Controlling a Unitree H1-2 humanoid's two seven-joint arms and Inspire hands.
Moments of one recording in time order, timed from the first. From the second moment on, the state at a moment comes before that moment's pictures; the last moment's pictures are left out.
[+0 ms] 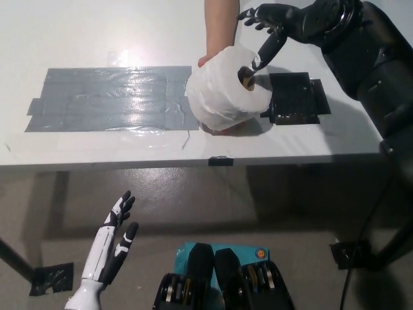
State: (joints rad) left_arm -0.06 0.12 -0.03 0.22 0.24 -0.37 0.01; right_arm -1.47 -0.16 0.44 1.37 -0.30 0.06 0.48
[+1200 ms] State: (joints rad) left_arm -0.06 0.13 -0.04 0.22 0.24 -0.37 0.01; right_arm -1.44 -0.12 0.43 1.40 -0.35 0.14 0.40
